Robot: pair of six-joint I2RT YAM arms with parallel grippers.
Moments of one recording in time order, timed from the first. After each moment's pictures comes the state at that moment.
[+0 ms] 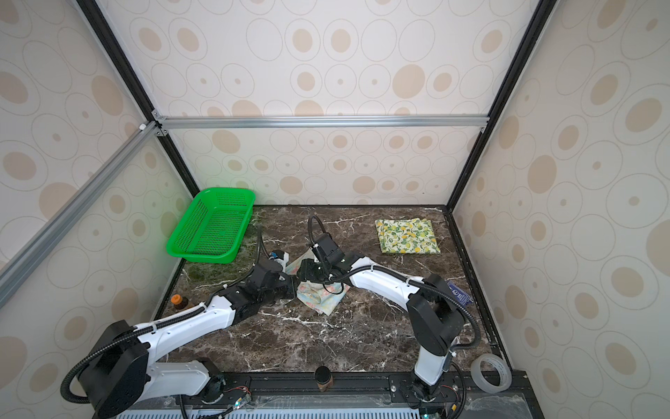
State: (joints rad) left arm -0.67 1.30 0.72 -0.10 -0.05 -0.66; right arm 0.79 1.72 1.27 -0.39 -0.18 0.80
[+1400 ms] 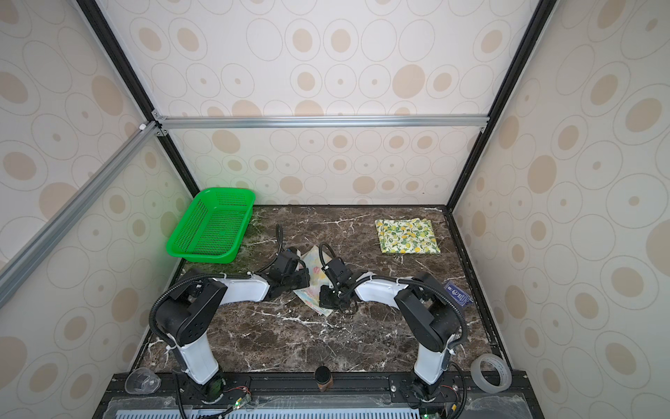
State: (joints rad) left arm -0.57 1.84 0.89 0.14 0.03 -0.68; right arm 0.75 1.78 1.00 -0.32 -0.27 0.78
